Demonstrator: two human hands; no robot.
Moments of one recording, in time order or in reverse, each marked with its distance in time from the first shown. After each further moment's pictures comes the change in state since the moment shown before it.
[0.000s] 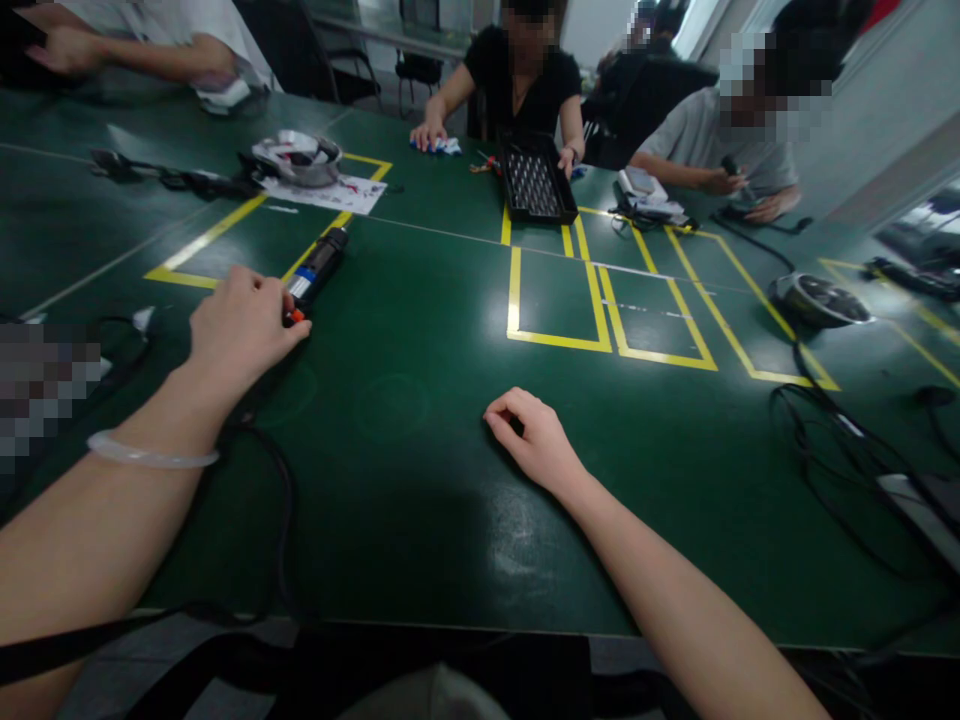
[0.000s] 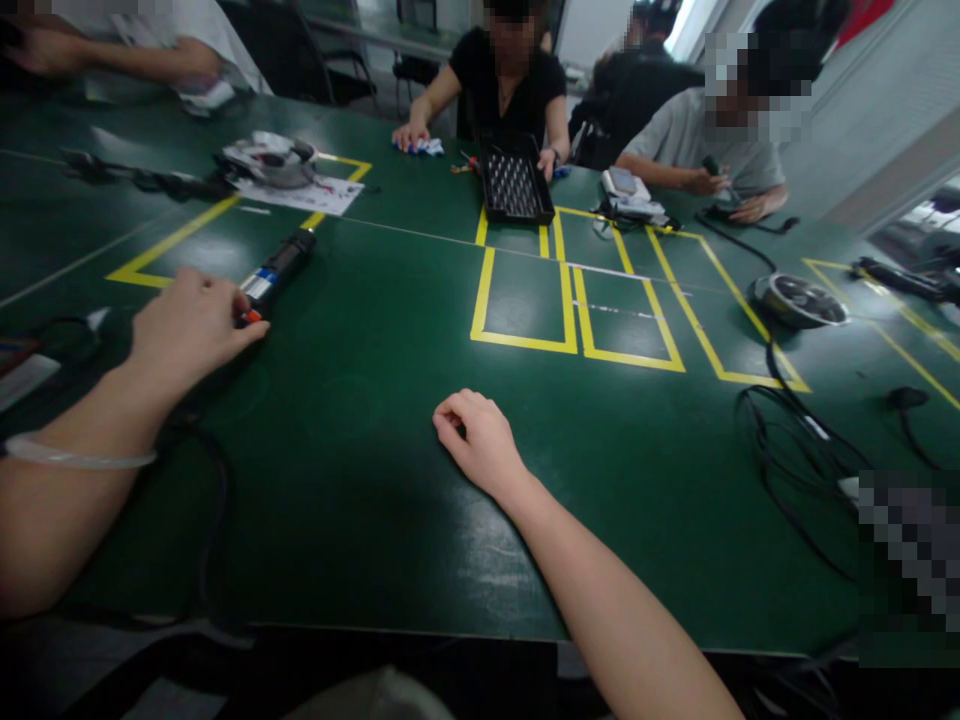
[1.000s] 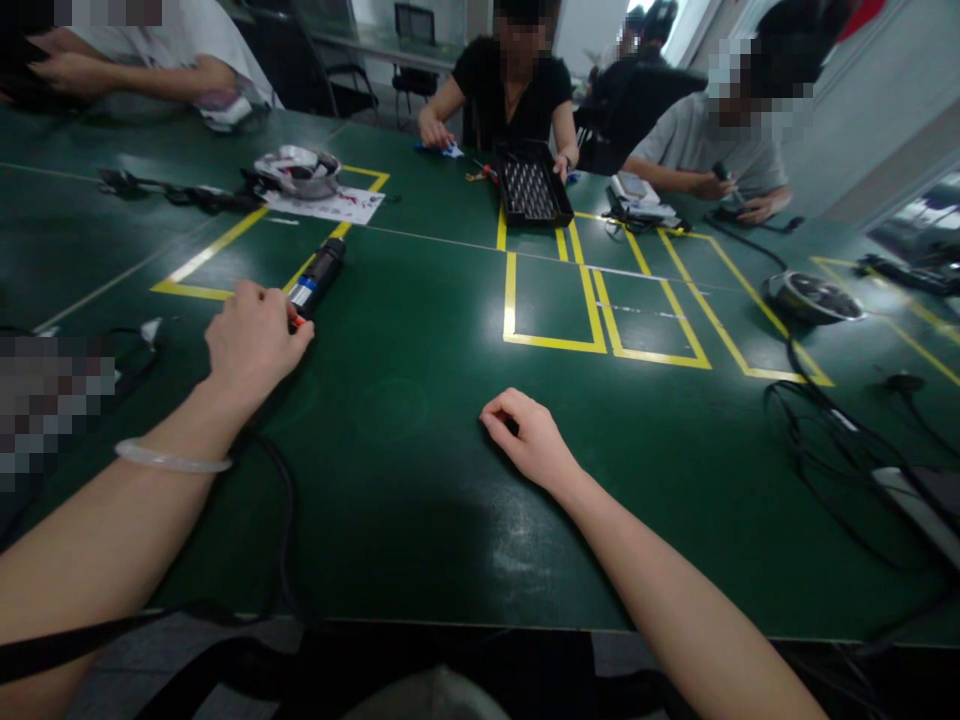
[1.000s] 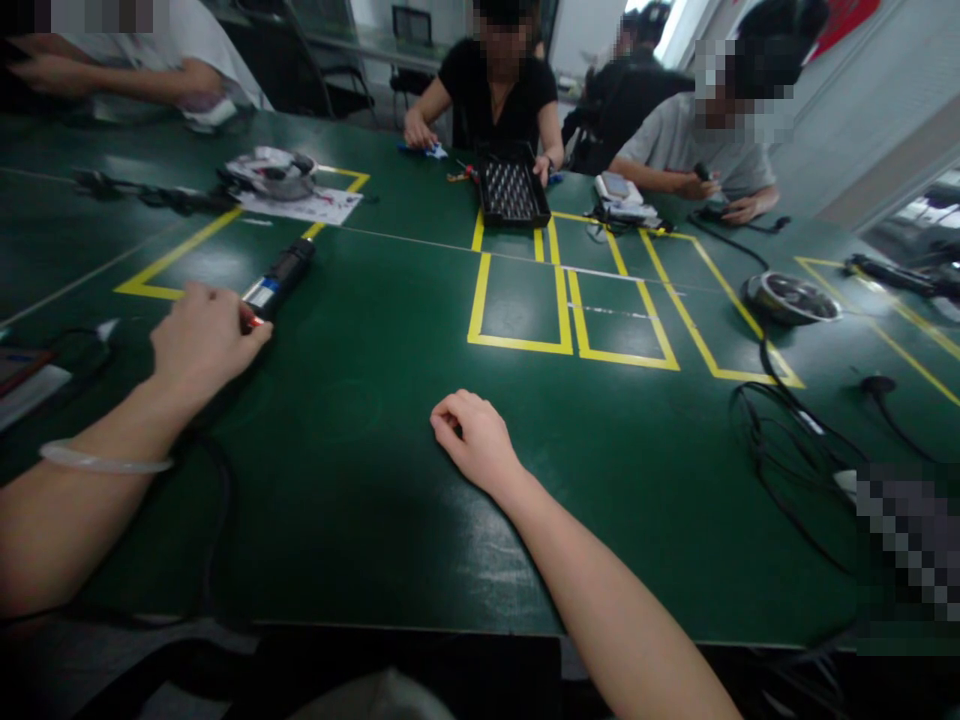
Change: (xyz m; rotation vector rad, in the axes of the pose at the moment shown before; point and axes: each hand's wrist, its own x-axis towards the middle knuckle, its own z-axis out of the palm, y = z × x) left_hand 0.006 0.007 0.019 0.131 0.137 -0.102; right_hand 0.000 0.003 0.001 0.013 0.018 -0.024
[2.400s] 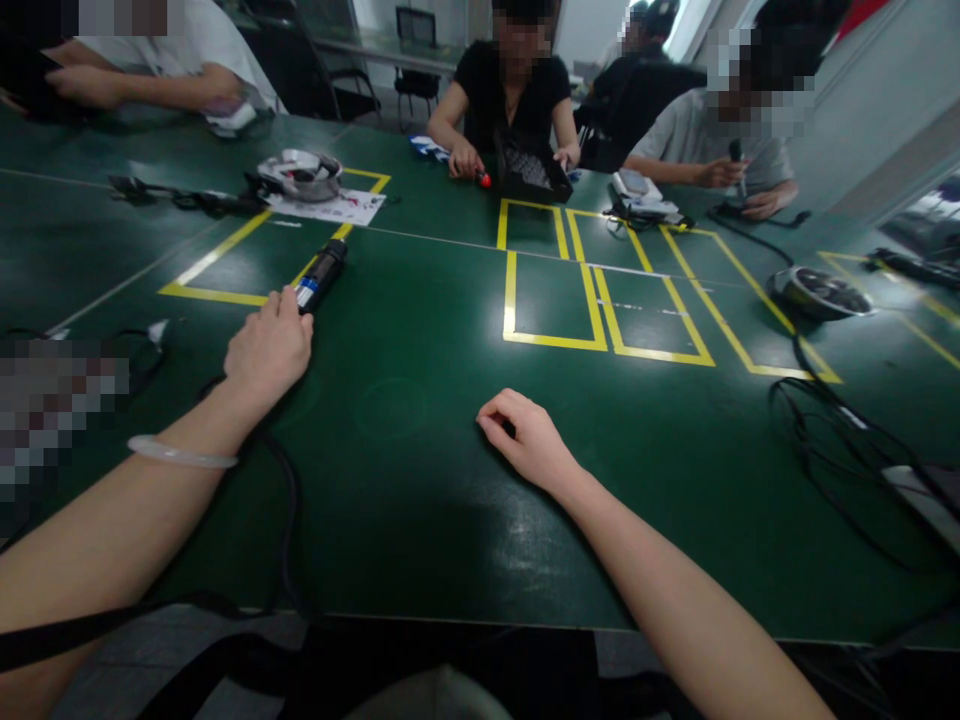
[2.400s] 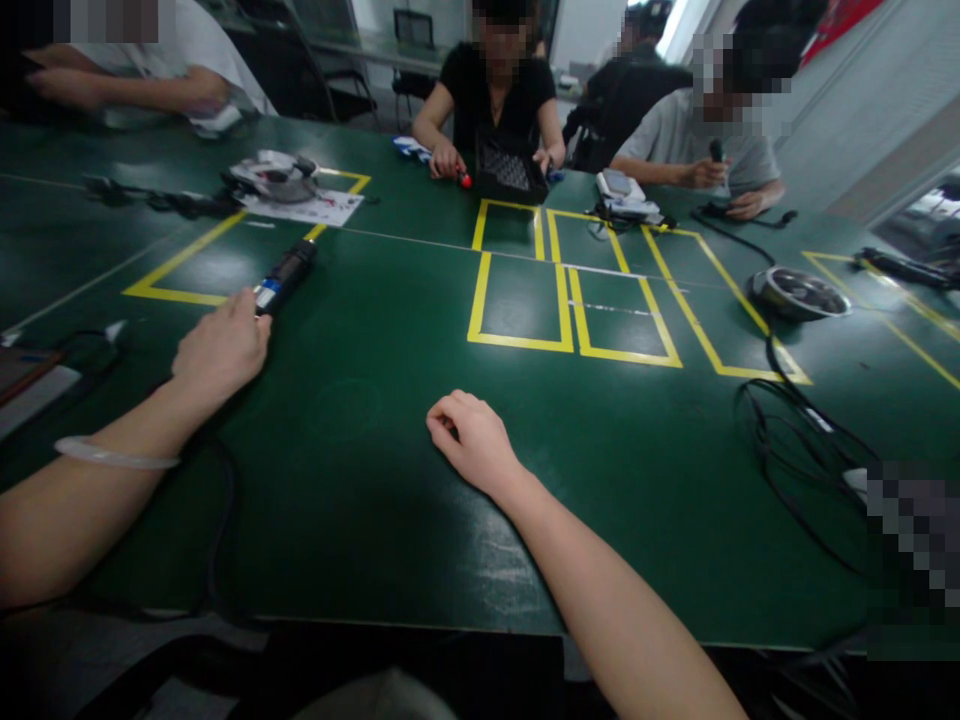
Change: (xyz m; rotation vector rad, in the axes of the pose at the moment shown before) left_hand -0.004 0.010 0.004 -0.122 -0.101 -0.008; right_hand -0.002 -0.004 -0.001 0.000 -0.063 -0.014
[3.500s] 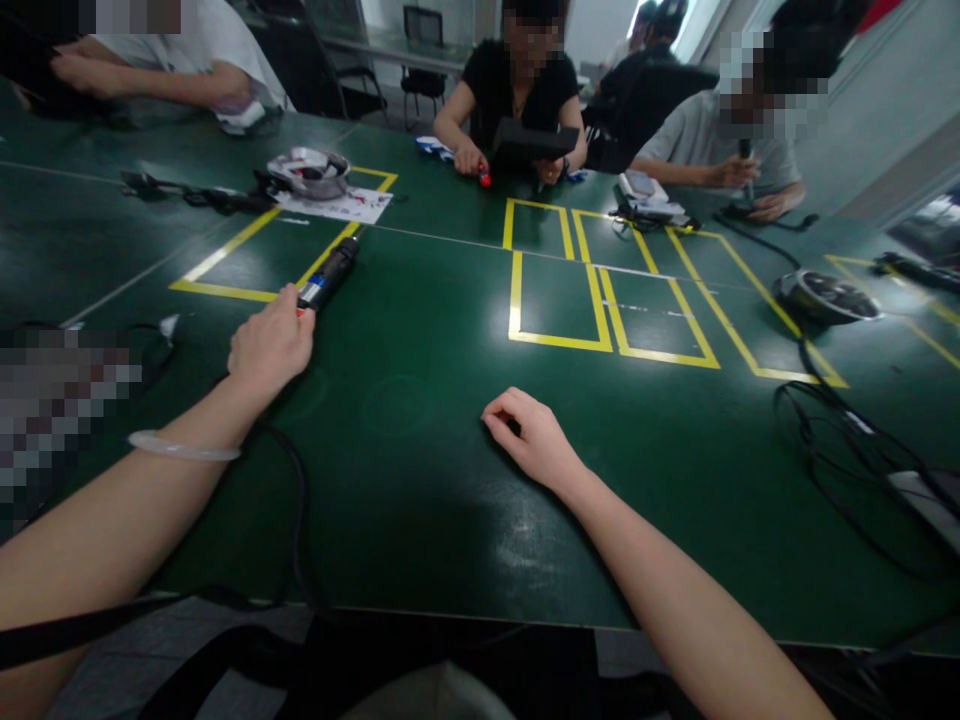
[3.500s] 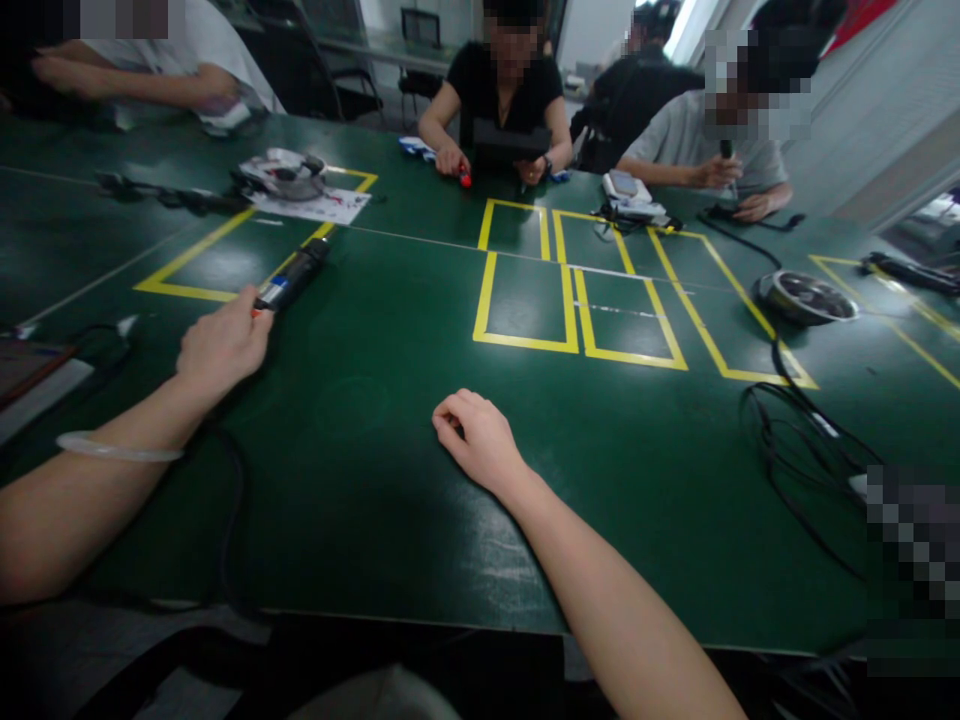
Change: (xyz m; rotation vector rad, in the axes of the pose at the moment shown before) left_hand 0.004 -0.011 0.001 -0.028 -0.041 -0.093; right_hand 0.000 0.000 0.000 0.009 0.002 0.000
